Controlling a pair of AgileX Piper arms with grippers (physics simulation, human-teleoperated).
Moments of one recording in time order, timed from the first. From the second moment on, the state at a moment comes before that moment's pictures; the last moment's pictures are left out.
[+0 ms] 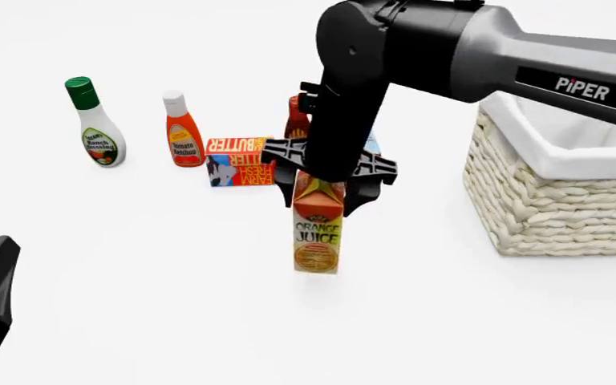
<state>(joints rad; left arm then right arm) 0.00 0.00 -0.01 0.00 0.00 0.75 1.86 -1.66 1.21 0.83</state>
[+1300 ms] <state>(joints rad) 0.00 0.00 -0.01 0.00 0.00 0.70 1.68 -1.68 1.22 0.59</state>
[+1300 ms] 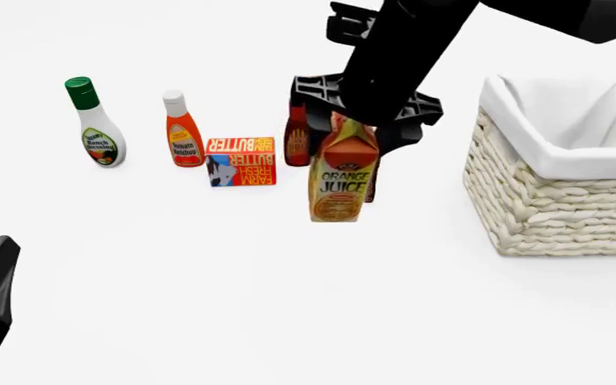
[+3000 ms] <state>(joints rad) 0.00 0.00 -0.01 0.00 0.00 0.36 1.54 -1.89 1.22 -0.04</state>
